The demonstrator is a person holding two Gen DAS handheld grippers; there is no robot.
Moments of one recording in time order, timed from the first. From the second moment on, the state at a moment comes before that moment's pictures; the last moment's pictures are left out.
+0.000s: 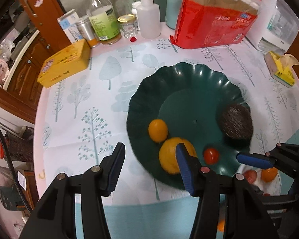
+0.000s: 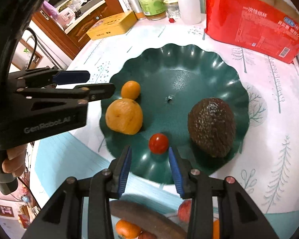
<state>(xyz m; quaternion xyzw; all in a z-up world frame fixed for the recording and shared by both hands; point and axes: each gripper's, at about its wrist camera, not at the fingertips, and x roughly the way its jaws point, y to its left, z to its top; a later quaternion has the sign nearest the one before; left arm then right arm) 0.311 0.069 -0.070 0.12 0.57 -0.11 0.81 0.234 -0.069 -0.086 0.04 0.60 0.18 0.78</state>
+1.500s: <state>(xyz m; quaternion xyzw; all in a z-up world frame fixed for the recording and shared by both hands) 0.041 -0.013 0.019 0.09 0.47 -0.17 0.86 0.042 -0.141 0.033 -0.03 0.47 0.16 0.87</state>
